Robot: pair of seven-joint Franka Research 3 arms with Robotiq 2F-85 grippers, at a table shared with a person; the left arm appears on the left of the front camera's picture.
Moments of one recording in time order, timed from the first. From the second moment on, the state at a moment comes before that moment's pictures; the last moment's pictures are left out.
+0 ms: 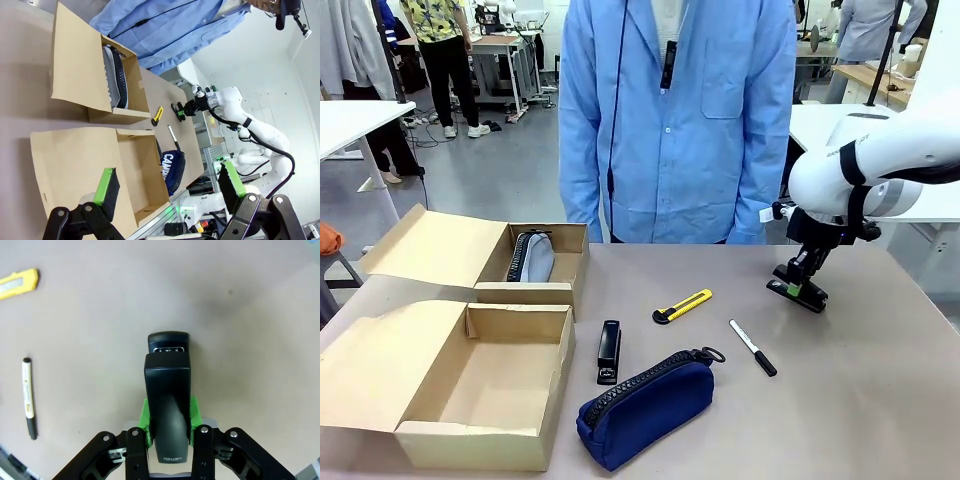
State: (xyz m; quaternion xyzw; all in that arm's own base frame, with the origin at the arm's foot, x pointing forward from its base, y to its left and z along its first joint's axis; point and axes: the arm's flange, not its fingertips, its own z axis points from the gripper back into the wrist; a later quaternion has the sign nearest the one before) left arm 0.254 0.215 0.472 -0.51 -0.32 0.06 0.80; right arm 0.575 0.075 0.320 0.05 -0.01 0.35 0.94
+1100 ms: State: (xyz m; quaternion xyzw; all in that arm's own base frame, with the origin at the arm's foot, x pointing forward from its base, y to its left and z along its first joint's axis) left arm 0.254 0.214 0.473 -0.51 -0.32 0.06 0.80; right arm 0.342 -0.058 0.388 0.29 0.01 0.05 0.96
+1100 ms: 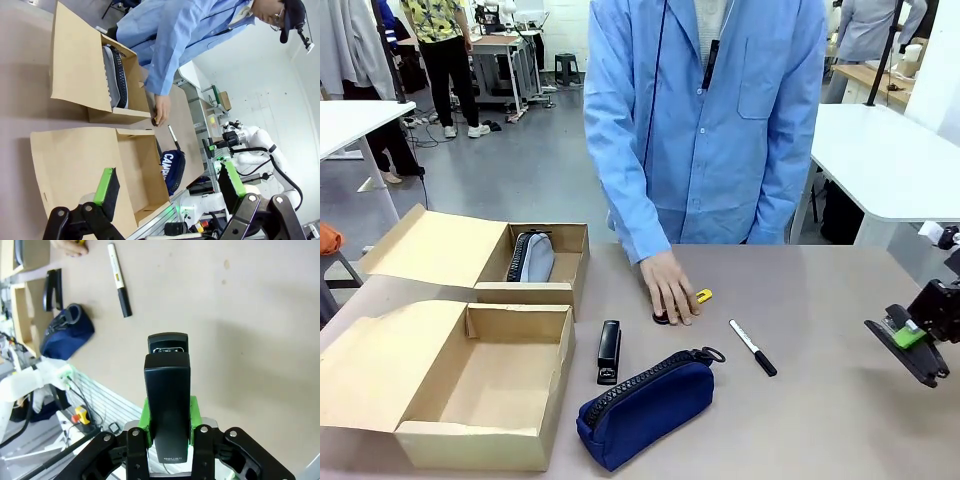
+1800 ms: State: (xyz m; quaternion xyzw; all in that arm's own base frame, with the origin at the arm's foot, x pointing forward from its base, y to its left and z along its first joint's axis) left arm 0.254 0.214 0.473 -0.51 -0.32 0.06 0.80; right arm 0.353 0.034 0.425 0.42 0.03 -0.04 0.91
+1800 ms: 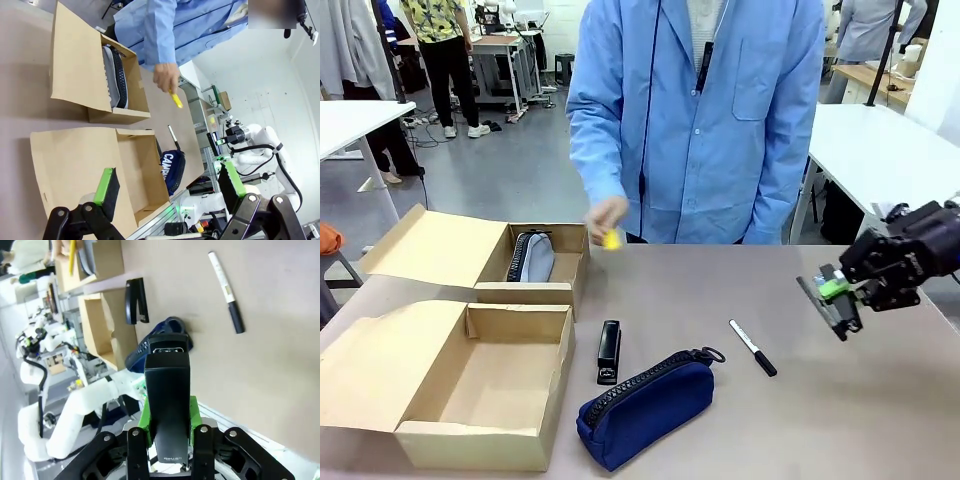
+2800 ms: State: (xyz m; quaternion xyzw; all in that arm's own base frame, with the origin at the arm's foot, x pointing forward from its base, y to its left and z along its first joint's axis) left arm 0.254 0.214 0.473 -0.51 -0.32 0.06 0.80; right arm 0.278 0.318 0.484 0.39 0.02 -0.04 0.92
